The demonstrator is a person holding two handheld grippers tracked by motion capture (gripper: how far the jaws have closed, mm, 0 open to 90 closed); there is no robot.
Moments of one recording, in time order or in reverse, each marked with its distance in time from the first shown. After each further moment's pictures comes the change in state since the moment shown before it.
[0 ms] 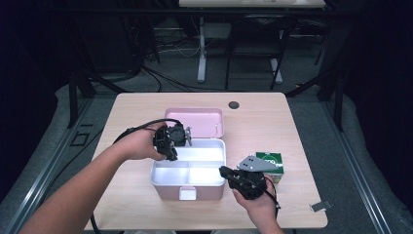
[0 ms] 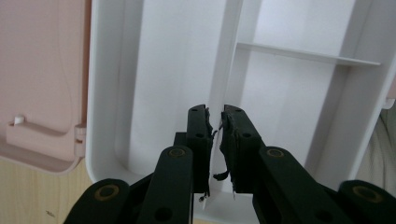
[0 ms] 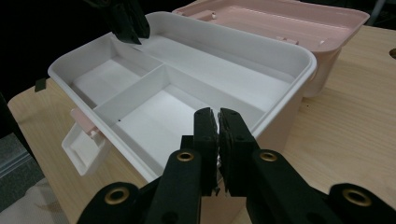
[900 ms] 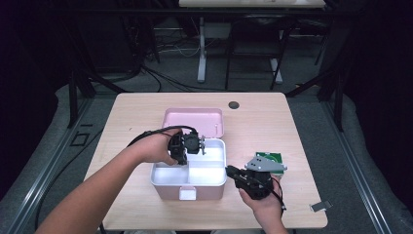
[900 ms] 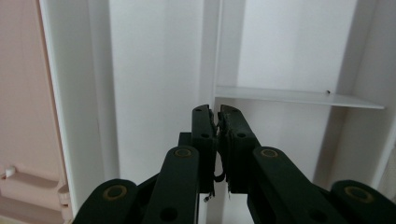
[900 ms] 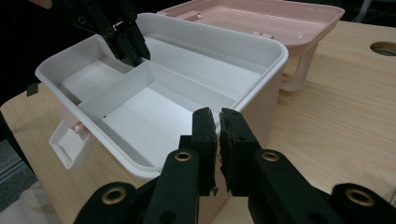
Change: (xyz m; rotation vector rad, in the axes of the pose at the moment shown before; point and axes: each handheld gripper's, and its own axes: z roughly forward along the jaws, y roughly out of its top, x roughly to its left) left arm -0.010 0.031 0.020 0.053 0.002 0.101; right arm -0.012 -0.006 -0.010 -0.007 -0.018 0.031
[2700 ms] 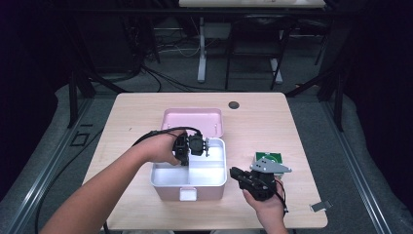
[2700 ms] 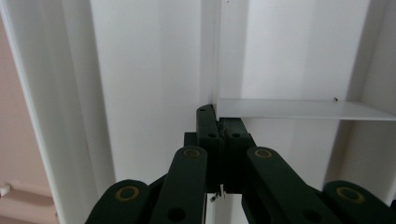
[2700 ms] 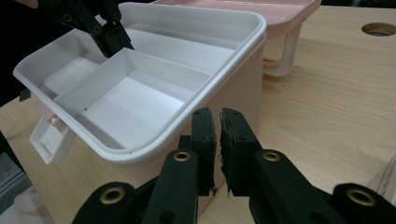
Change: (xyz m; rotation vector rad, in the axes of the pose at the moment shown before) left arm 0.003 0.009 0.007 0.035 -0.030 0.021; right arm -0.012 -0.015 0.001 -0.007 -0.014 0.060
